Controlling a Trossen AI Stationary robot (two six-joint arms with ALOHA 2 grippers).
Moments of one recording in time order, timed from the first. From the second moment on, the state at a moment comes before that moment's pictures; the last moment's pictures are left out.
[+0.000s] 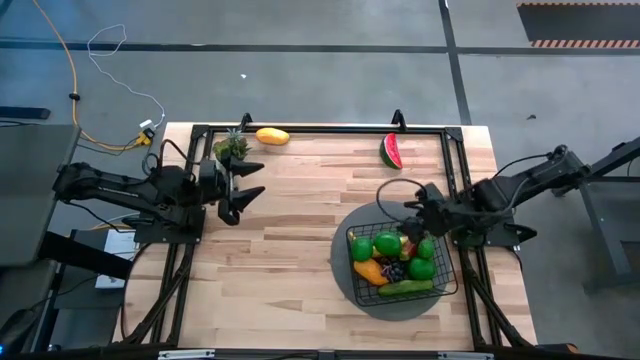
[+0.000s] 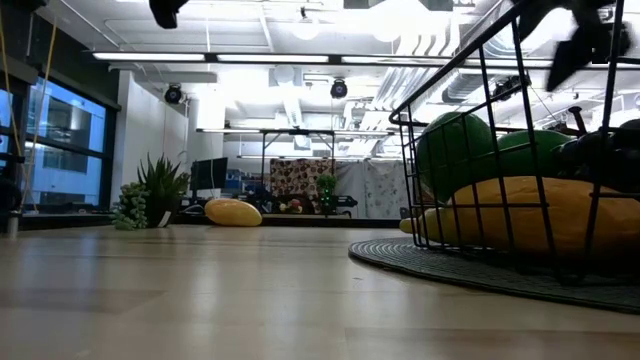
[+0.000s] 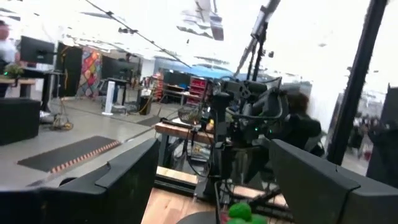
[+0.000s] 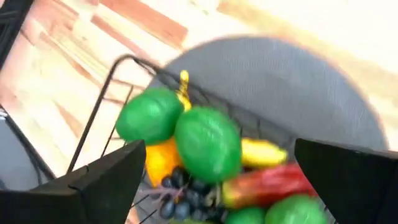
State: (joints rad) left arm -0.01 0.69 0.47 0.47 -0.31 -0.11; right arm 0.40 1.01 0.99 -1.05 0.32 1.35
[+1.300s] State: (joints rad) left arm 0.01 0.74 0.59 0.24 -0.44 0.01; right arm -0.24 0.87 0.69 -0.02 0.02 0.14
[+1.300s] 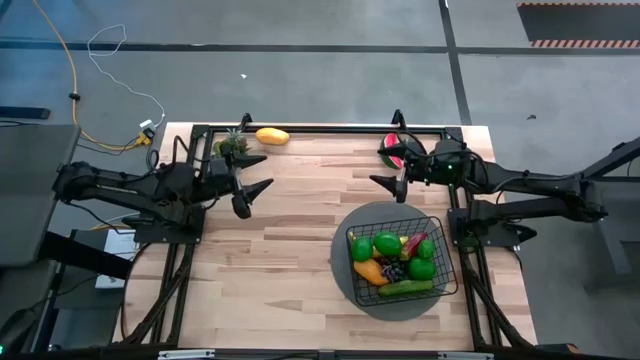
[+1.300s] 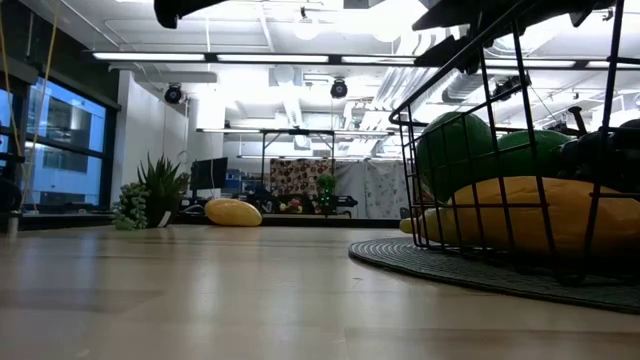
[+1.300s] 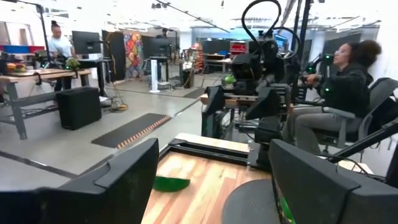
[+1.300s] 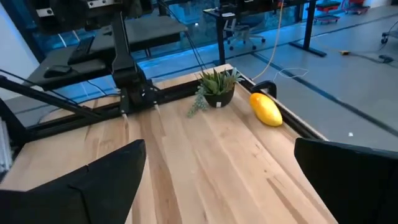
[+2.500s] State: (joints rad) left arm 0.09 0.74 0.59 0.24 -0.36 -0.06; right arm -0.56 1.46 1.01 -0.63 0.38 0.66
